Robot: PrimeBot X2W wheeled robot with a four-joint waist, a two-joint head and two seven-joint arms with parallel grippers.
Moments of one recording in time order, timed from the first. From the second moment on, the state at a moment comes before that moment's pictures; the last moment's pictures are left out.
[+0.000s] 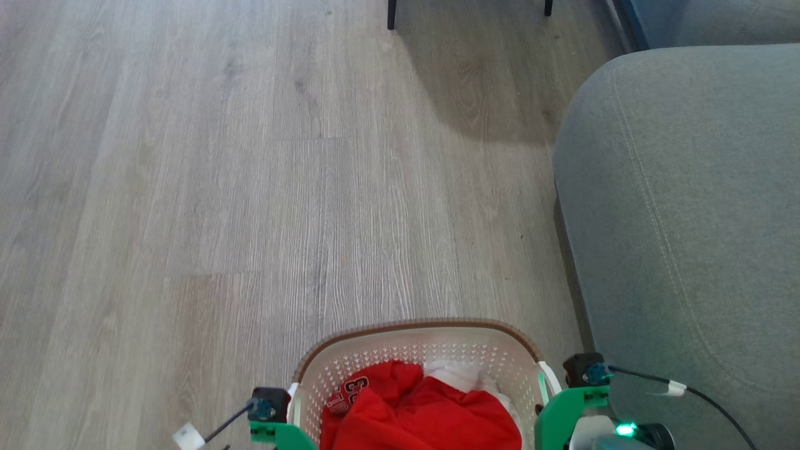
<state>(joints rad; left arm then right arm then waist) -0.35 0.03 -1.01 1.24 -0.89 0.00 -0.14 -0.44 -0.04 0.96 1.23 0.98 0.13 -0.14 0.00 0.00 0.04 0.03</state>
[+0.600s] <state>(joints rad) -0.41 0.03 -1.03 1.25 -0.91 0.00 -0.16 -0.51 -0.04 1.00 1.25 1.03 0.13 -0.17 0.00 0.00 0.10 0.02</state>
